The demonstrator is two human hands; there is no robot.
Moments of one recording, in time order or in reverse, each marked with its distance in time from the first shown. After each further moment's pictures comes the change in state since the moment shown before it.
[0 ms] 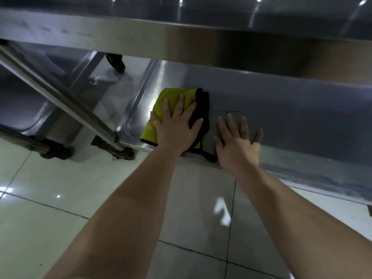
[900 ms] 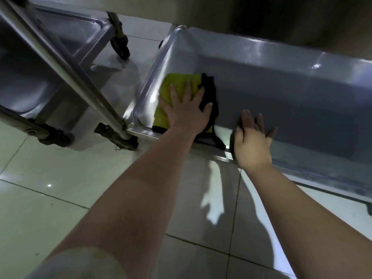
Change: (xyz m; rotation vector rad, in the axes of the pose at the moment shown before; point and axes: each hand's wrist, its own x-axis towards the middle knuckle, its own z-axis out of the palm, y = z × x) left_hand 0.021 0.008 -0.001 -0.023 -0.076 -0.068; right_hand -0.004 0.002 -0.002 0.298 0.149 0.092
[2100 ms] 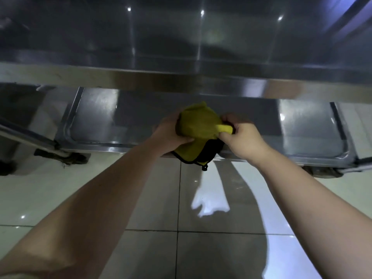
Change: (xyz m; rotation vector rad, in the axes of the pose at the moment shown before) left_hand -0.077 0.130 -0.015 -0.623 -0.304 0.278; right_hand -0.035 0.104 -0.172 0.418 -0.138 0.049
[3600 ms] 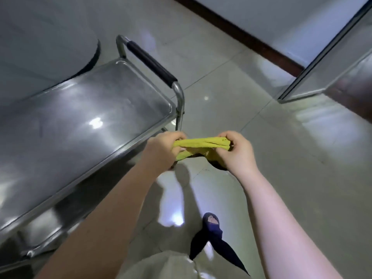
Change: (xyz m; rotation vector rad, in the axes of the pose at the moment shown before) left_hand -0.353 0.722 -0.227 0.211 -0.423 0.846; right_hand -0.457 -0.439 -0.538 0.148 0.895 0.469
